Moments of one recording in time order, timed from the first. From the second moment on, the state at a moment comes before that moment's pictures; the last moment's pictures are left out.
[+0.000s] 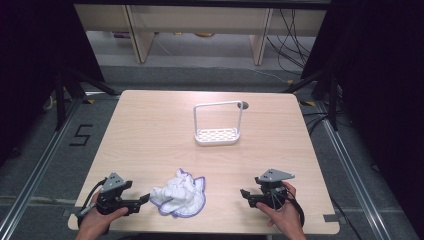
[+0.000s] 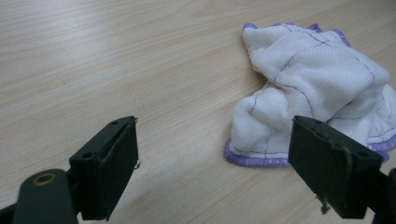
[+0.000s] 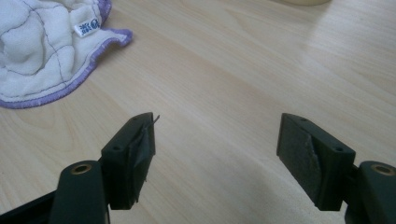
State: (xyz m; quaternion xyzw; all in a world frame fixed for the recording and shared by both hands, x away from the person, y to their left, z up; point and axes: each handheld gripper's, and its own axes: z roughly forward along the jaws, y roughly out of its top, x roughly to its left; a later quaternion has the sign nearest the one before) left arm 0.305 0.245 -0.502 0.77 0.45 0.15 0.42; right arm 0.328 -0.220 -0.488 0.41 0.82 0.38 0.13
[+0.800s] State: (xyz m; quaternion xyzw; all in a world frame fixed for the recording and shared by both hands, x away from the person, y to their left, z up) left arm 0.294 0.215 -0.491 0.80 0.40 0.12 0.44; right arm 0.355 -0.136 -0.475 0.31 0.86 0.38 0.13
